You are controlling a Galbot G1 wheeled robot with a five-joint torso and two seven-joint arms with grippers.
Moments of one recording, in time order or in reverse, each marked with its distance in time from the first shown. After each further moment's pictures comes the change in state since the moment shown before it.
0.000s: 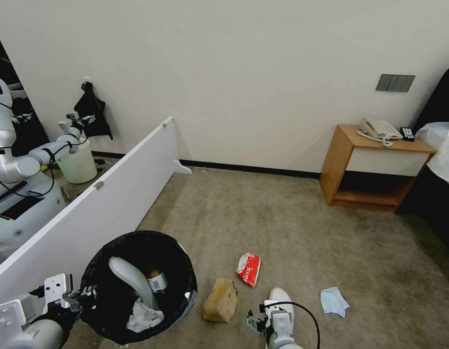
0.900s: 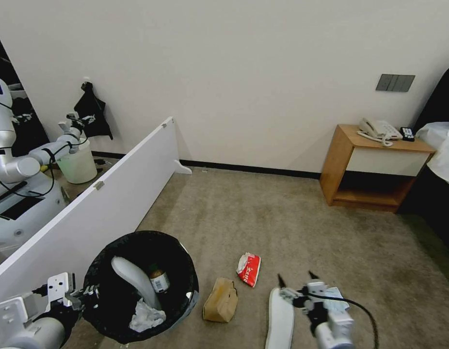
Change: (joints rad) left arm -0.016 0.017 0.005 0.022 -0.025 0.000 0.006; right arm -0.139 -0.051 0.224 0.137 -0.169 0.348 -0.366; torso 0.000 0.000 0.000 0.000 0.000
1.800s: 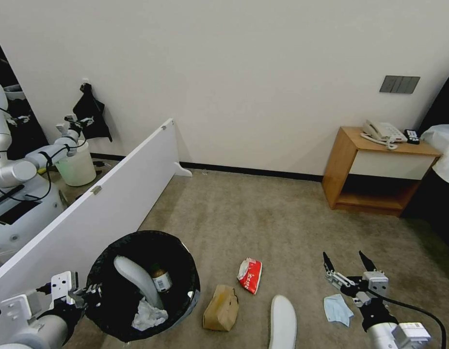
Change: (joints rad) left arm -0.018 0.013 0.014 0.020 -0.022 0.000 0.003; right arm -0.177 0.036 0.434 0.144 0.062 0.337 -0.244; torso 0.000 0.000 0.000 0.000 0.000
